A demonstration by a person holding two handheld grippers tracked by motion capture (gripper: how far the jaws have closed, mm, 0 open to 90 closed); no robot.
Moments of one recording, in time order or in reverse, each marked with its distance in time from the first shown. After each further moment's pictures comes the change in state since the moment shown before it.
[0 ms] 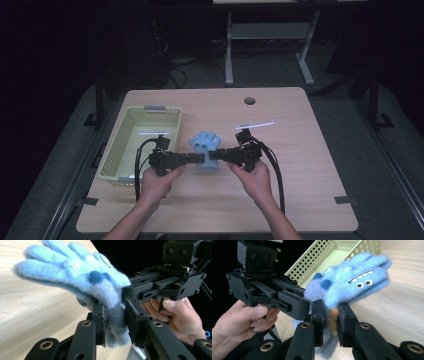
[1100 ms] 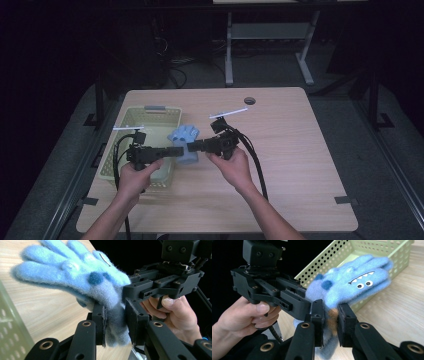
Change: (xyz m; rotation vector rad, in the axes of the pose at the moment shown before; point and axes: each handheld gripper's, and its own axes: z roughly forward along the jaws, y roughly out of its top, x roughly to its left) left arm 0.020 0.011 -0.053 -0.052 0.011 -0.010; right arm 0.025 0.039 0.044 0.053 0.051 -0.083
